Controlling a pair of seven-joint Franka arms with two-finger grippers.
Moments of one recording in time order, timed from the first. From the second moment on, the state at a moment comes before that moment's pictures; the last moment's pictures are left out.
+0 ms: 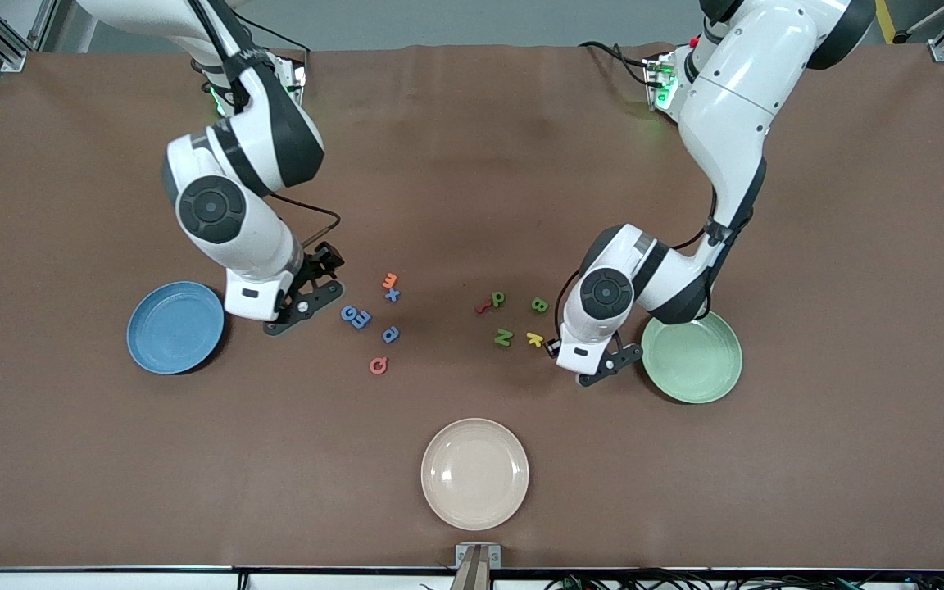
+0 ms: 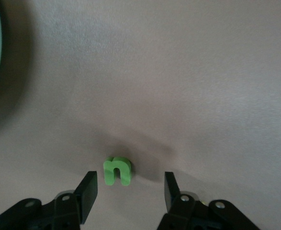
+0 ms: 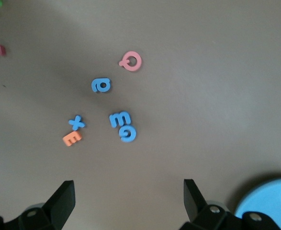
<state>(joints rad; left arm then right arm) -0.35 0.77 -0.21 -1.59 0.18 2.26 -1.11 0.35 0.30 0.08 -1.84 -0.01 2.07 -0.25</state>
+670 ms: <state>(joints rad) -0.34 0.78 -0.21 -1.58 0.18 2.26 -1.12 0.37 0.36 0.07 -2.05 -0.01 2.34 -0.35</state>
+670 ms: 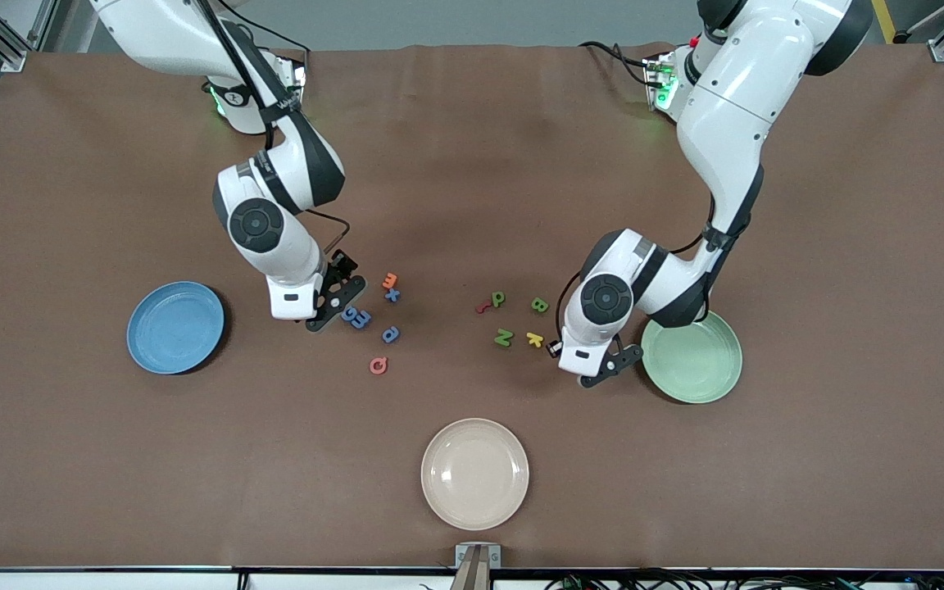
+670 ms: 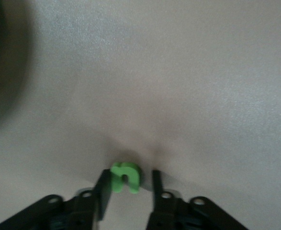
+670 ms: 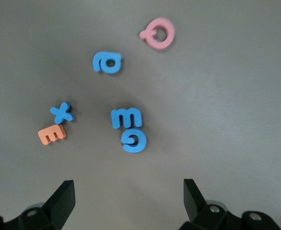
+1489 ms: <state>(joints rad) -0.15 0.65 -0.20 -1.55 0.19 2.12 -0.90 0.38 0.50 0.07 -2.02 -0.01 2.45 -0.35</state>
